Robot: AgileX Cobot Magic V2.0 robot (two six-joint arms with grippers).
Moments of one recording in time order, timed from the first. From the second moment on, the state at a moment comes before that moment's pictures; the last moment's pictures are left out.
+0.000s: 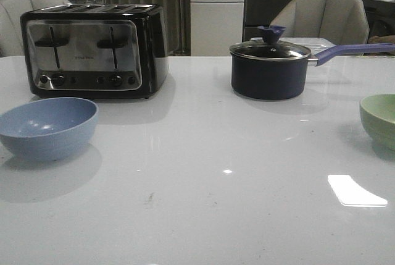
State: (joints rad) left arm -0.03 0.00 0.00 -0.05 0.00 0.03; right arm -0.02 -0.01 0.03 -0.02 0.00 0.02
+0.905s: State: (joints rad) left arm -0.03 0.00 0.00 -0.05 0.00 0.03; right arm -0.02 -0.01 0.03 -0.02 0.02 0.02
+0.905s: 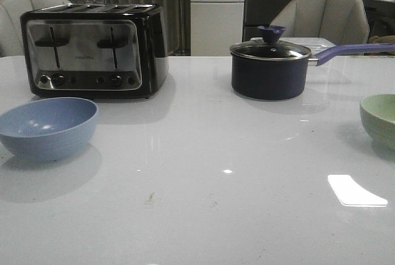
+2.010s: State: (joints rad) left arm -0.03 0.55 -0.76 -0.05 0.60 0.03; right arm -0.02 0.48 -0.67 0.02 0.61 0.02
